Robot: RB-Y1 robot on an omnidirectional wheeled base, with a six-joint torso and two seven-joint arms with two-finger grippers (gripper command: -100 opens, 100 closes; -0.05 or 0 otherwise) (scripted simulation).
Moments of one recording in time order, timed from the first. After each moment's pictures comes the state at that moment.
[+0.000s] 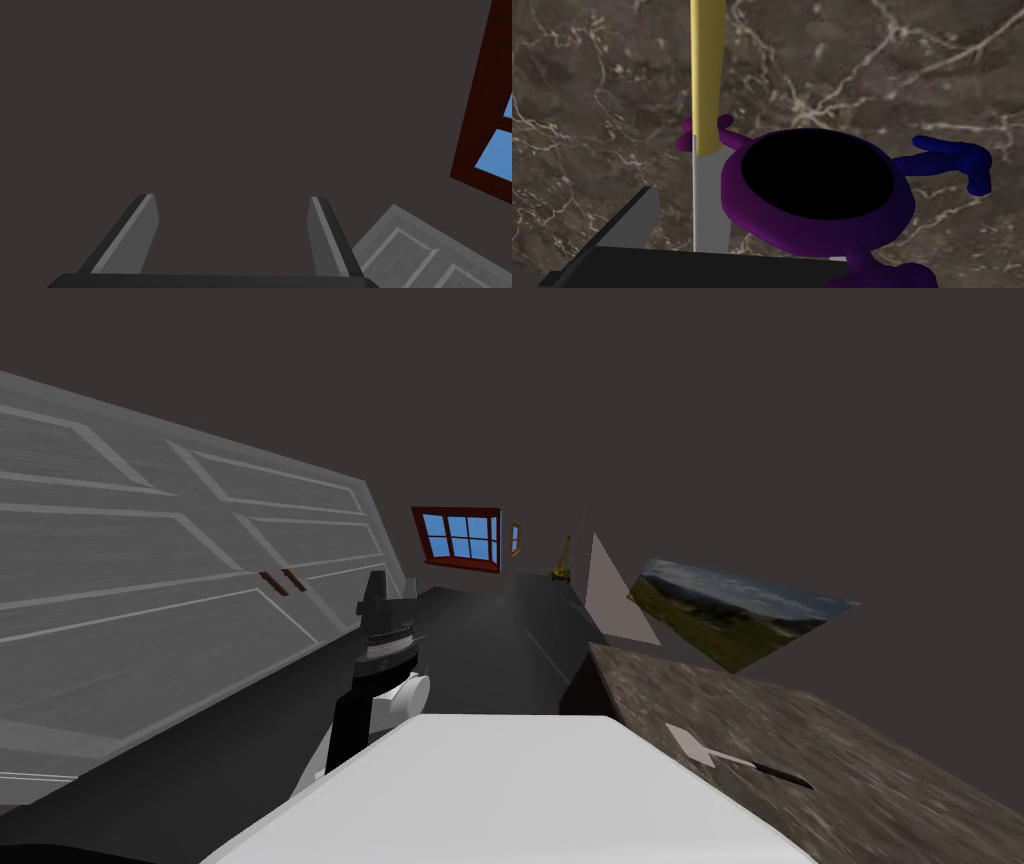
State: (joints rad) left arm 0.46 -0.04 0.02 -2.40 0.06 -0.55 -0.08; right arm 1.72 -1.00 -0.26 -1.64 0.72 -0.52 1.45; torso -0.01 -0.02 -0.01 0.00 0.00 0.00
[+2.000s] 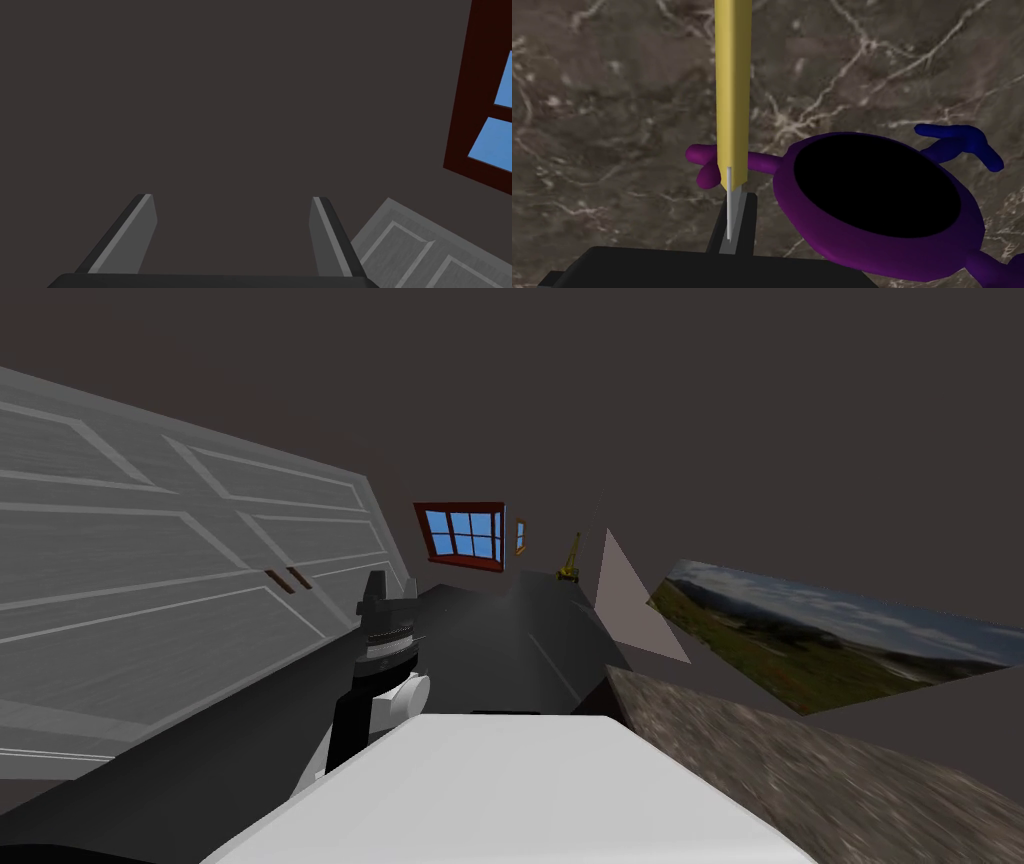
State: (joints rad) left arm 0.46 -0.04 0.02 -2.40 0.06 -0.55 -0.08; right arm 1.63 -1.08 0.02 -1.43 0.82 -0.52 1.35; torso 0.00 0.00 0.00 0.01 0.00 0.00
